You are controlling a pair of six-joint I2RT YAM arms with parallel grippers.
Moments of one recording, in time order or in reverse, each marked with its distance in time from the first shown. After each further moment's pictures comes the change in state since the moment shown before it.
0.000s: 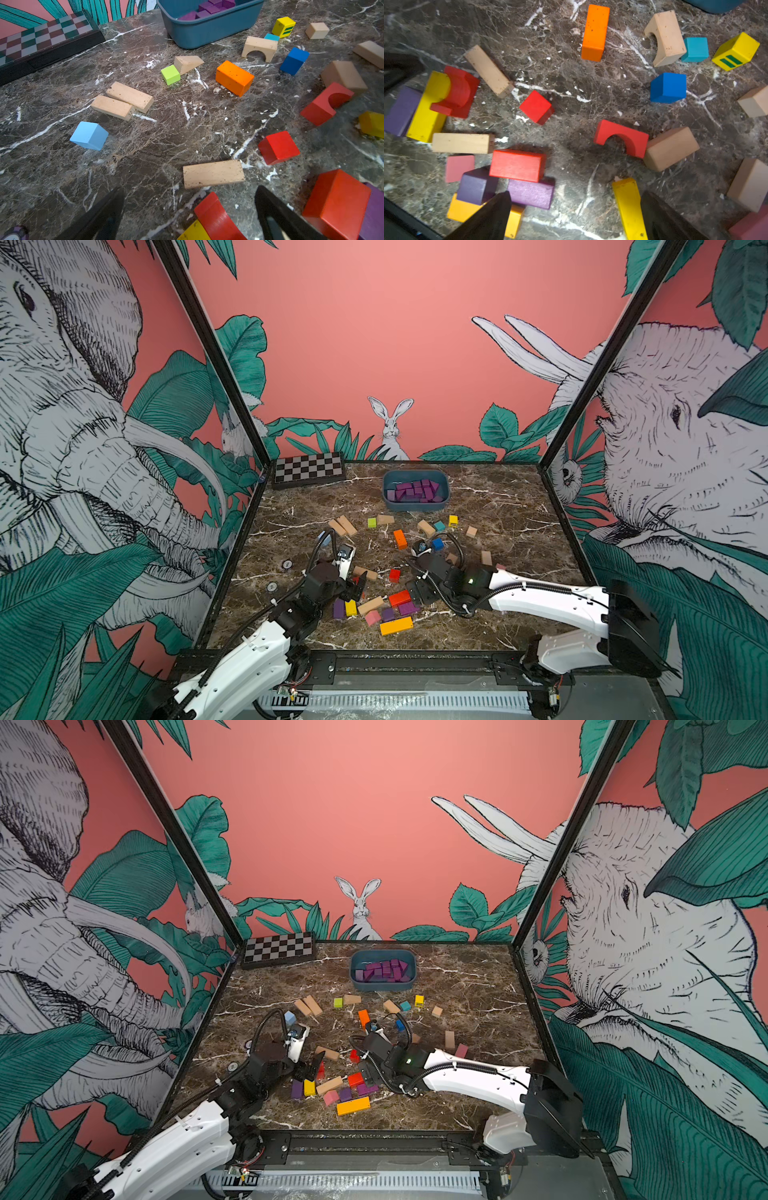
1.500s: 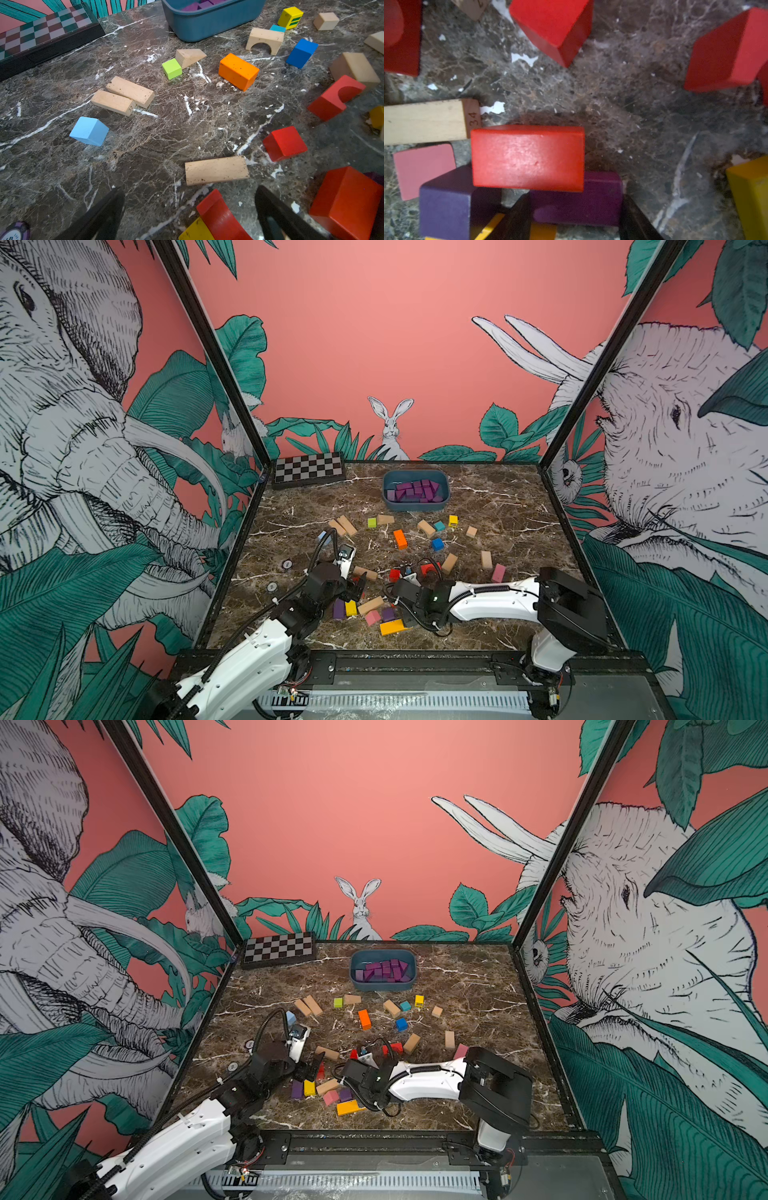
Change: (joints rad) left arm 0.000 0.027 0.000 0.000 -0.011 -0.004; right arm 0.109 0.294 -0.014 0.109 -0.101 0.287
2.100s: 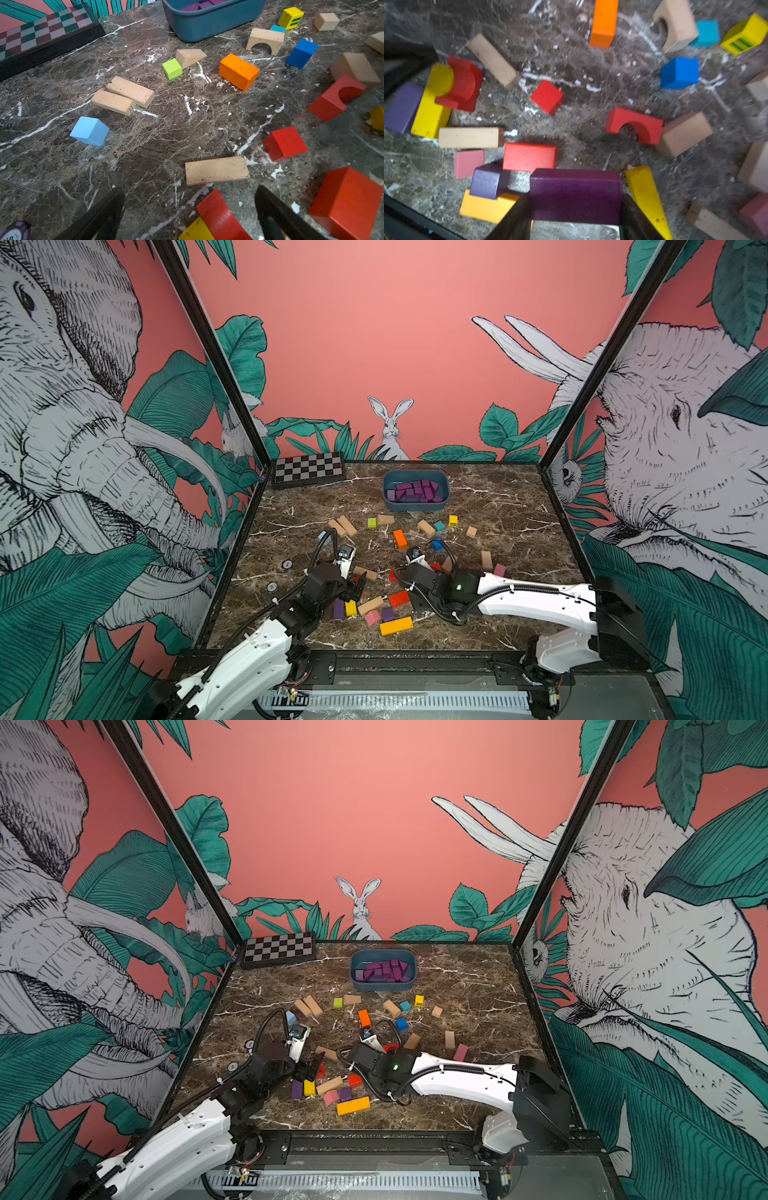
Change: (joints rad) left arm 0.000 -0.002 0.000 0.000 -0.002 -0.002; right arm -0.047 -0.220 0.094 -0.192 0.154 -0.185
